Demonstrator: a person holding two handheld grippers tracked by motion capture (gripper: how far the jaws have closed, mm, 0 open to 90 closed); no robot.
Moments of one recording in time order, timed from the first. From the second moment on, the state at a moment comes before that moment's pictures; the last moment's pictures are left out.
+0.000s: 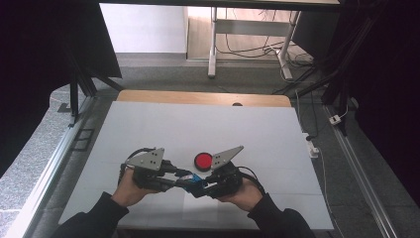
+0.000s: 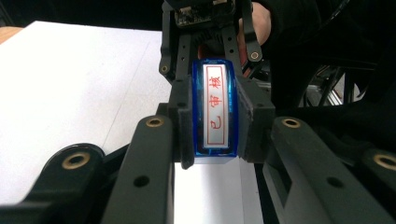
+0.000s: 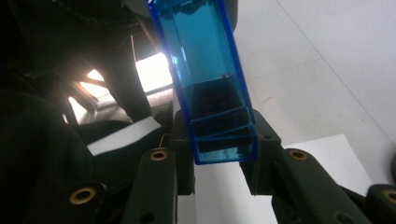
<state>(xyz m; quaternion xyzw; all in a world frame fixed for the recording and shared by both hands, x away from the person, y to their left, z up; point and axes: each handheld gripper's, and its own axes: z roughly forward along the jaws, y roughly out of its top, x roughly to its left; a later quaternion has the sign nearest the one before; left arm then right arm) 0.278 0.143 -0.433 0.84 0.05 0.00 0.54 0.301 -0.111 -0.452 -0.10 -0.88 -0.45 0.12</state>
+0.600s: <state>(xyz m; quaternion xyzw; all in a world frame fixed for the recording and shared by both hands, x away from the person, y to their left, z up) 0.282 0.154 -0.431 0.83 0.10 0.00 0.54 0.293 -0.119 -0.450 -0.07 -0.90 -0.43 0.03</state>
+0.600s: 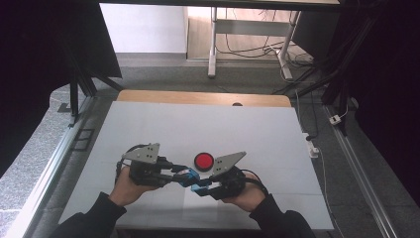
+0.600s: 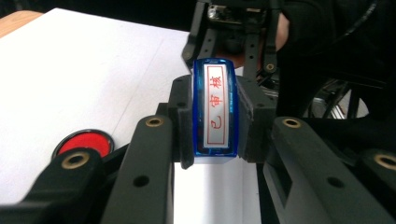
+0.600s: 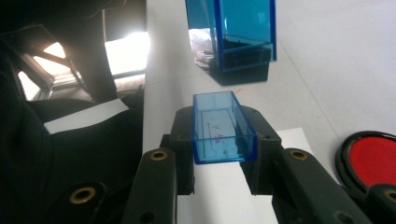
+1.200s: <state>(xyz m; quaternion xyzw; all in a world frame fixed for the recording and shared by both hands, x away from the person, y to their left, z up) 0.284 0.157 -0.434 0.84 0.15 0.02 0.52 0.286 -0.143 -0.449 -0.13 -0.89 -0.44 -0.02</state>
